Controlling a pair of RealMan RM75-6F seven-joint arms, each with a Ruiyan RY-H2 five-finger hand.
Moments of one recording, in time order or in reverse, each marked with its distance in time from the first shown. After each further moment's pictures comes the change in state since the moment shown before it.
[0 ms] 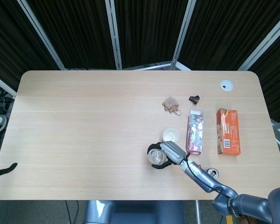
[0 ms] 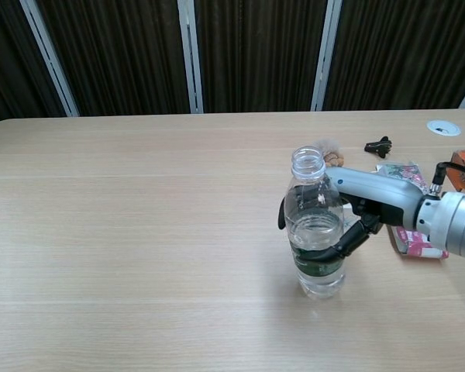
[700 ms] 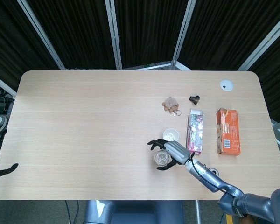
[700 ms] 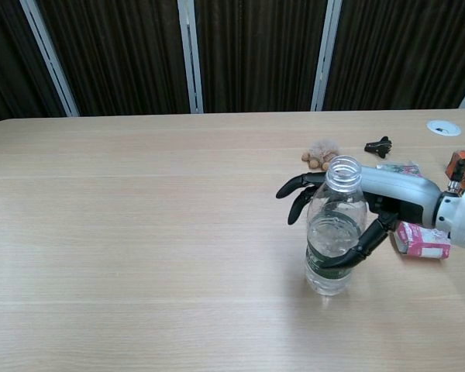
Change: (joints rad) left arm 0.001 -0.004 0.004 -0.002 0.007 0.003 0.010; right arm 0.001 0.030 -0.043 0.033 -0.045 0.049 0.077
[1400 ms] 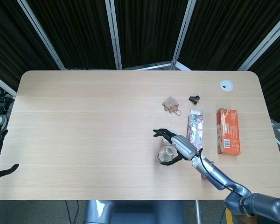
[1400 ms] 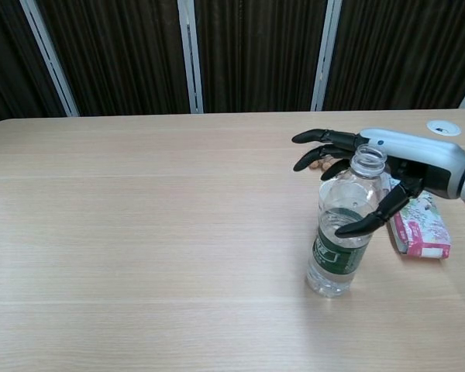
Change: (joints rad) left arm 0.003 0.002 0.004 -0.002 0.014 0.005 -0.005; right arm -0.010 0.073 0.015 -0.032 -0.007 0.076 0.059
